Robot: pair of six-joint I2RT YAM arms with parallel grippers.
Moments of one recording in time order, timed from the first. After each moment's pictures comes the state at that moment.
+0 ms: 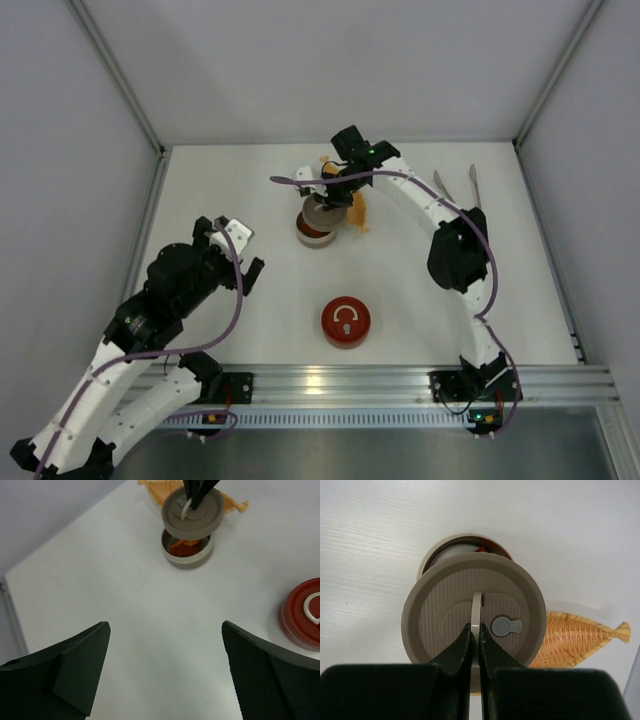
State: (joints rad) left arm -0.62 0.60 0.93 -0.60 -0.13 0.31; right arm 0.59 2.19 2.13 -0.99 -0.53 -1.14
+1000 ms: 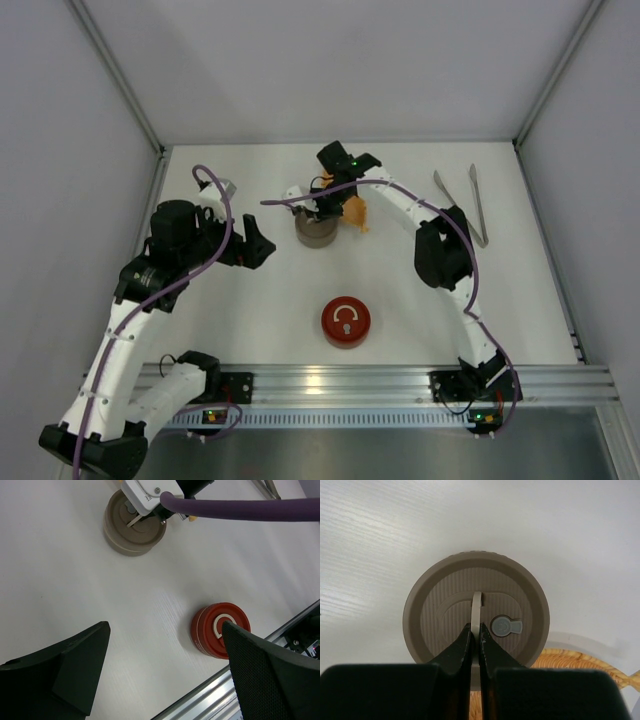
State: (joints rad) left arm -0.28 0.87 1.08 -0.71 0.35 -0.20; right arm 0.64 2.30 2.13 -0.95 -0.52 -1.27
